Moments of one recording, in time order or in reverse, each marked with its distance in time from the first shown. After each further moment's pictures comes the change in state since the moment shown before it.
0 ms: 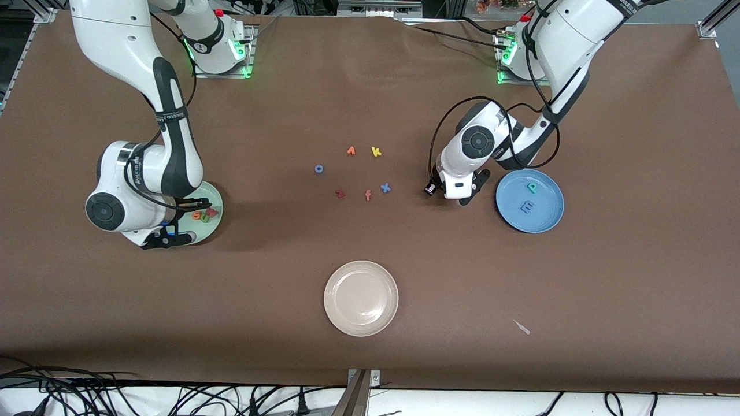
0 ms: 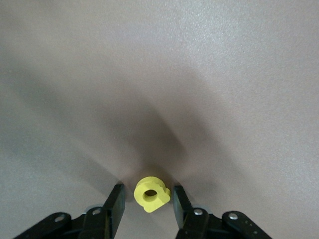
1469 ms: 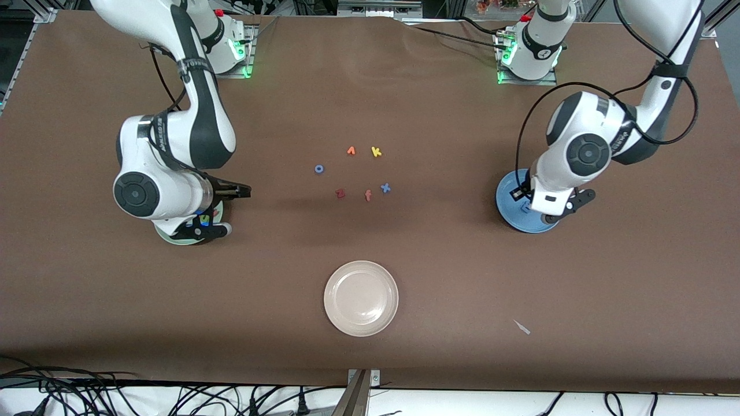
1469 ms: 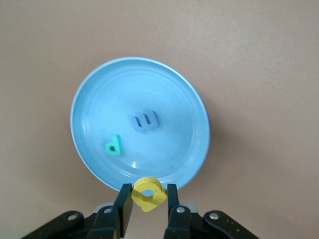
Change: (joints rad) left arm 0.307 -0.277 0.024 0.092 0.026 -0.512 0.661; right arm 0.157 -0.090 0.011 0.238 0.023 -0.336 0.290
